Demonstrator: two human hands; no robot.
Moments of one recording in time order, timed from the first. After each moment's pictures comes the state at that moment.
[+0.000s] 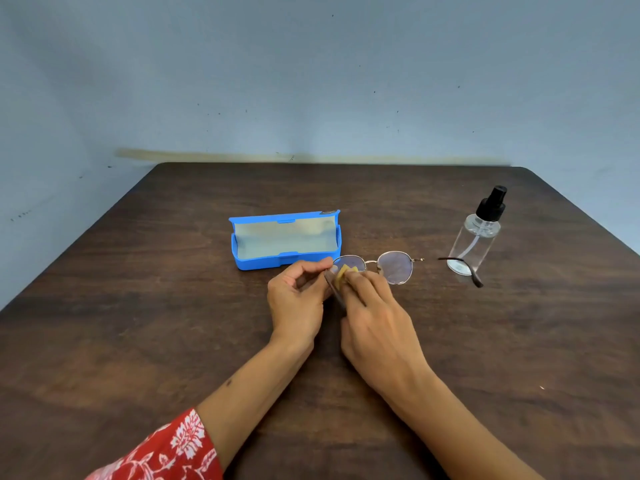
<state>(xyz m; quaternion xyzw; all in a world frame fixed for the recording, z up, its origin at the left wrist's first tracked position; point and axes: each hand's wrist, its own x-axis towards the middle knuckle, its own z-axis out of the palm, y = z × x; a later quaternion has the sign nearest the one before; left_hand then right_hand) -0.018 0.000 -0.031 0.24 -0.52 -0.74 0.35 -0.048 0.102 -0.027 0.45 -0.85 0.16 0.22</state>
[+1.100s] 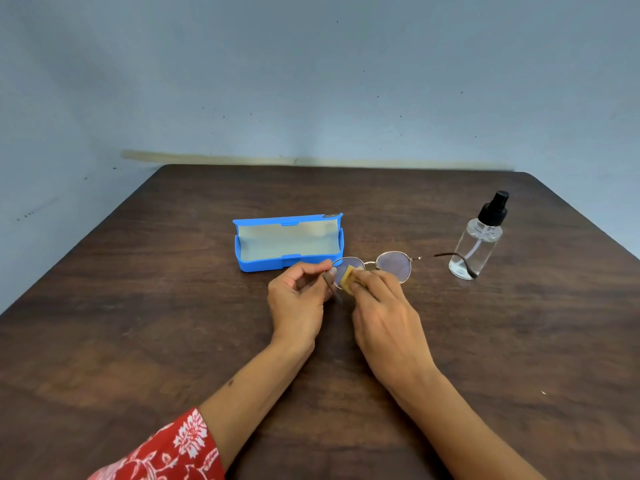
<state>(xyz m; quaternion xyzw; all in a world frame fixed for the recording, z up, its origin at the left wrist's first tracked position) -0.020 -0.003 -0.031 0.26 -0.53 -0.72 0.36 -0.058 0.107 -0.025 0.45 -0.83 0.22 0.24</state>
